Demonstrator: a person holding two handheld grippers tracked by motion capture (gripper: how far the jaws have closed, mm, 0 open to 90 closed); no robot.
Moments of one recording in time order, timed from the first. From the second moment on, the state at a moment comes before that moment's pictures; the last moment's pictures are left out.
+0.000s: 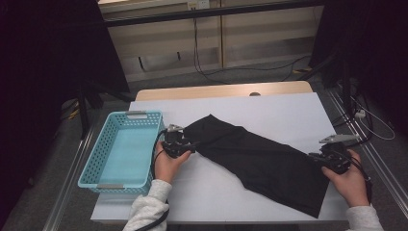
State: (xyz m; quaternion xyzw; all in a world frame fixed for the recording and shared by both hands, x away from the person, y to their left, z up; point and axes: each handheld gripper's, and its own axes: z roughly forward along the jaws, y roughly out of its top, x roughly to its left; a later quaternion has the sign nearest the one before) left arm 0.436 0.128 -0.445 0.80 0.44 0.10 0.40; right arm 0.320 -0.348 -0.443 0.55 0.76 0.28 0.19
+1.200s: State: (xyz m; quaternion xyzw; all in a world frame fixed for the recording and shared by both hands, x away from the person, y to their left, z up) left arm 0.435 0.120 -0.449 0.82 0.40 0.11 0.40; right arm 0.285 -0.378 -0.439 0.59 0.74 0.27 0.16
